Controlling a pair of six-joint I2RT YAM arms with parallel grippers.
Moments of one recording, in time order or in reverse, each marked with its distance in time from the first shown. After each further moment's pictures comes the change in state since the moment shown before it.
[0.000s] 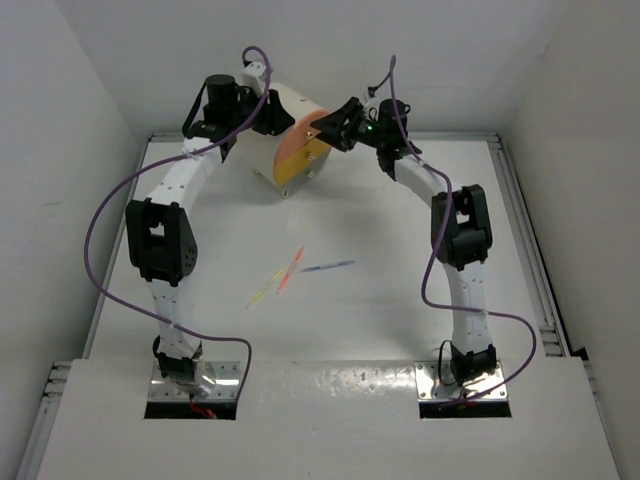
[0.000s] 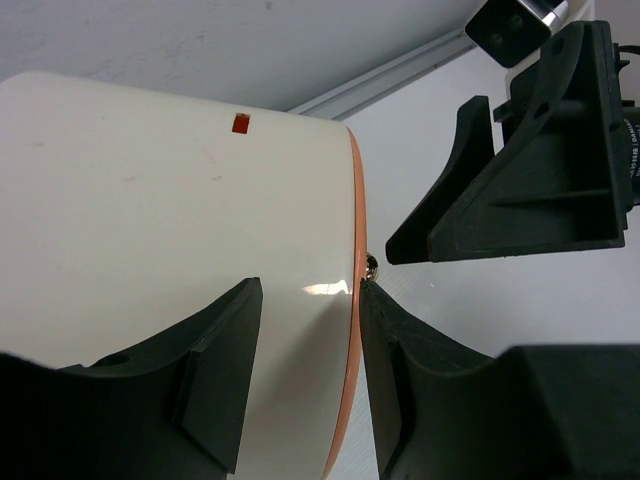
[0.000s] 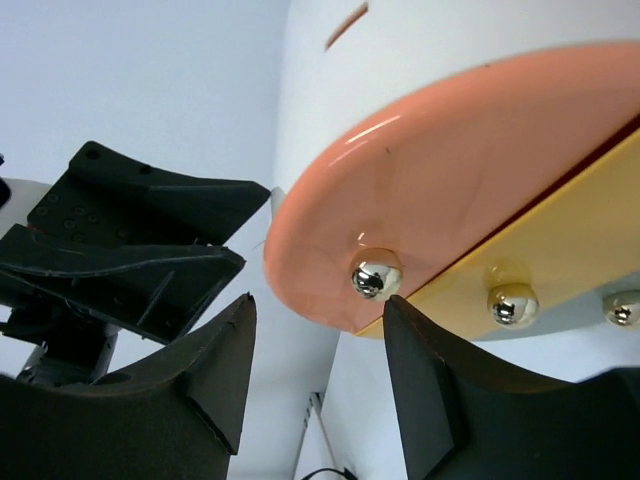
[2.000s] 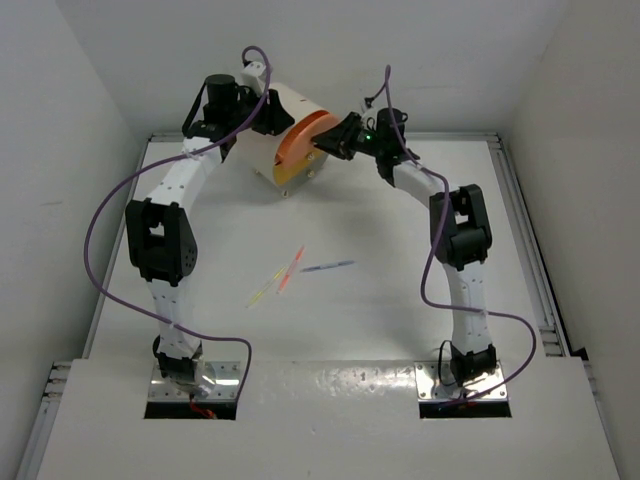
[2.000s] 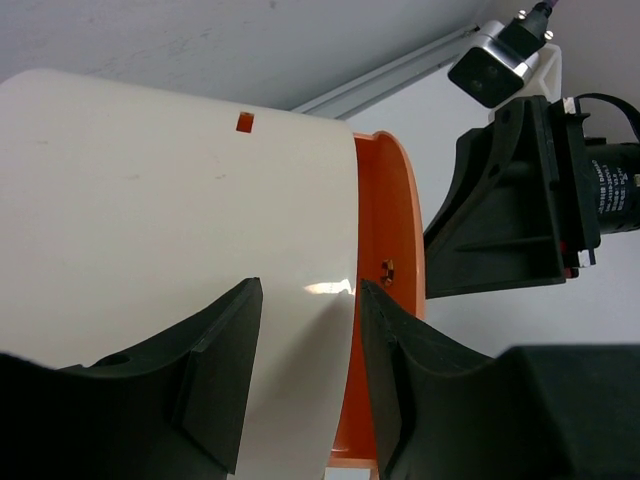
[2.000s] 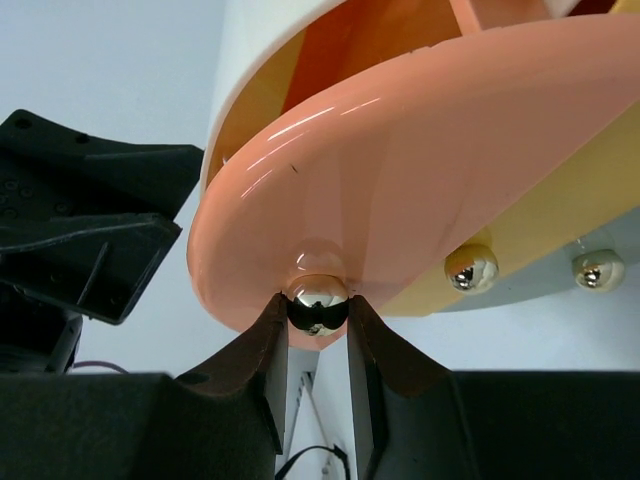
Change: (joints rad) left arm 0.001 0.000 0.003 -0.006 -0.008 0.000; right arm 0.009 0.006 -0.058 0.005 -0.018 -0.020
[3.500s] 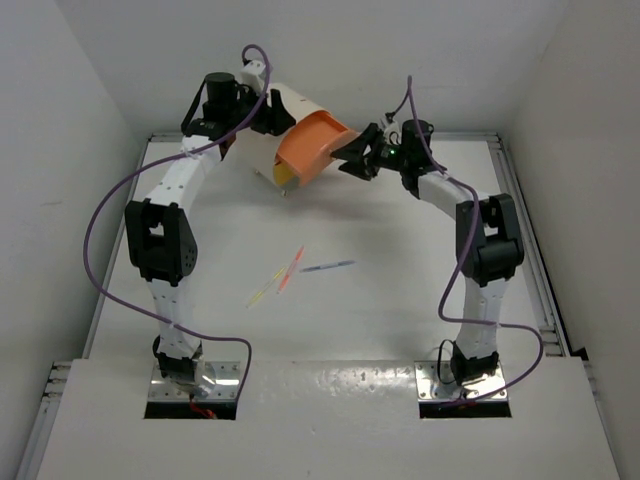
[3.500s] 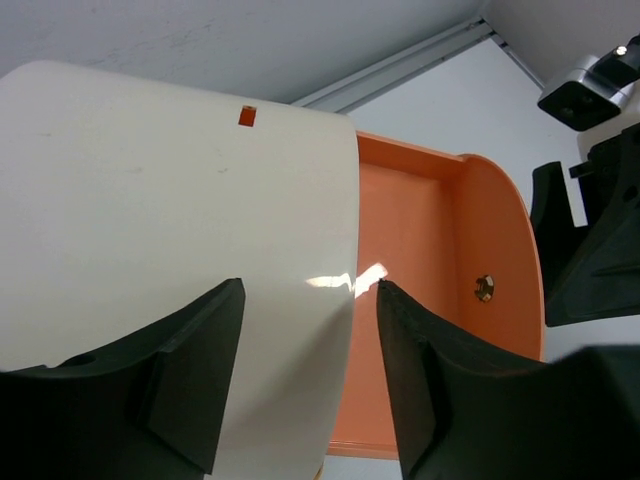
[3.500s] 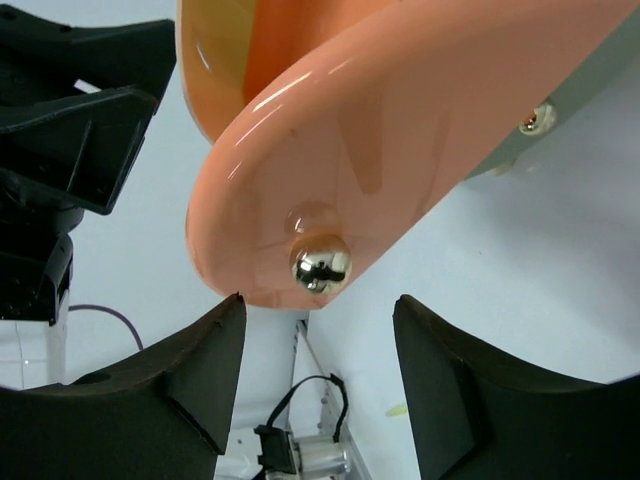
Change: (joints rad) left arm 0.001 0.000 0.027 -0.051 -0.010 0.008; right arm -0.080 -0.247 -0.341 -0.041 -0.100 -0.067
